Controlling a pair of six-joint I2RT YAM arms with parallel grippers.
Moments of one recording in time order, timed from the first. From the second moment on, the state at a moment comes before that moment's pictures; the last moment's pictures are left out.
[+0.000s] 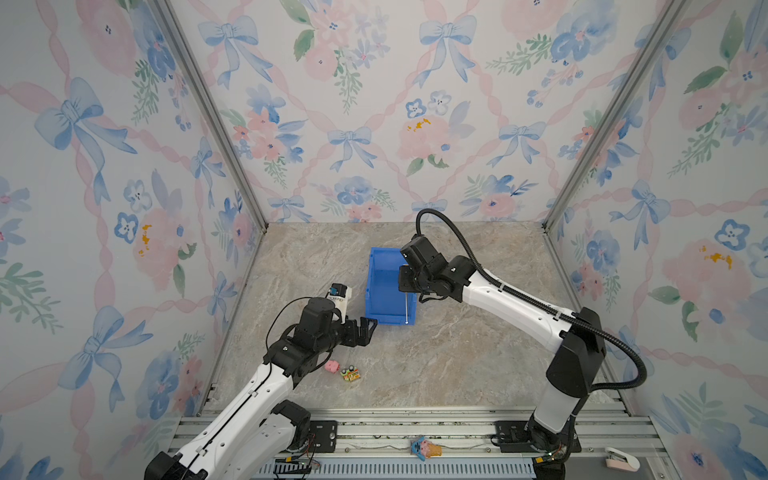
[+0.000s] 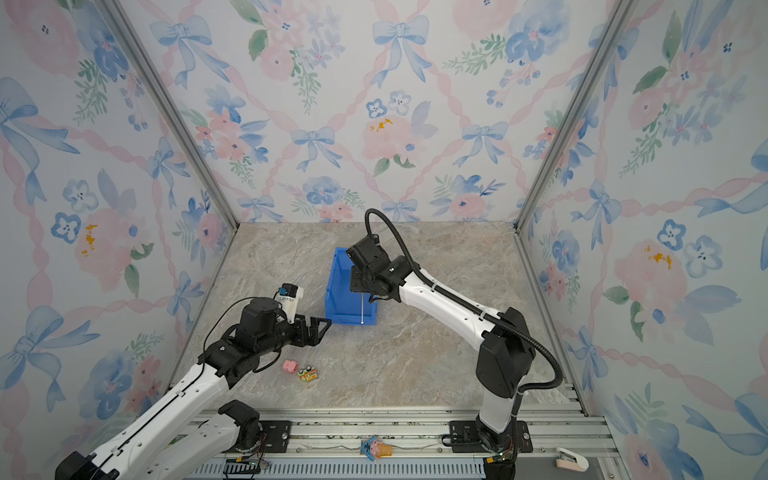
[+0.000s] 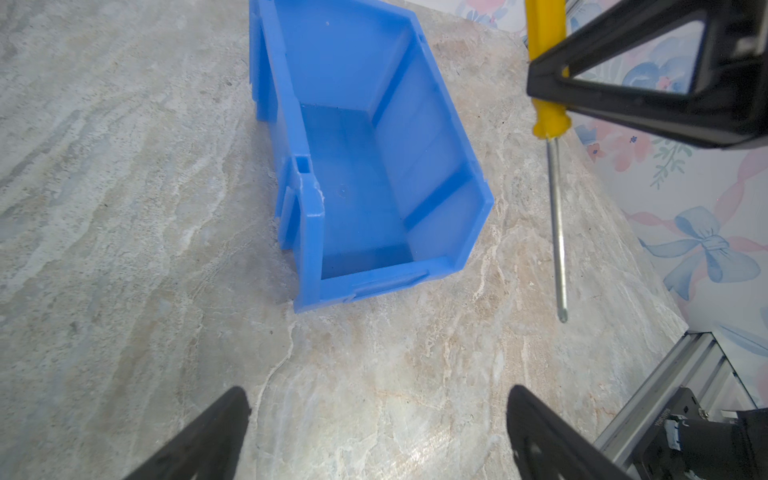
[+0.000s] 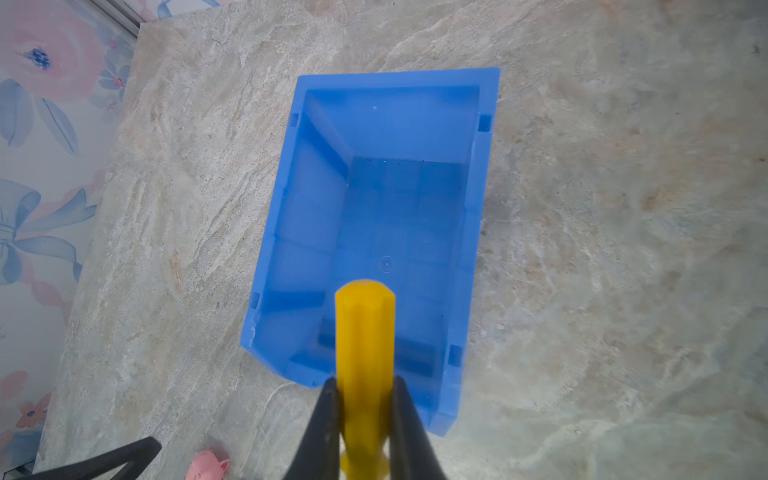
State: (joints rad) left arm -0.44 0.83 0.57 -0.36 0.18 -0.38; right arm 0.84 1.83 1.67 -0.72 0.19 0.70
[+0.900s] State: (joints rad) left arm -0.42 0.75 0.52 -0.36 0.12 -0.44; right arm 0.82 2.18 1.94 -0.69 0.21 0.70
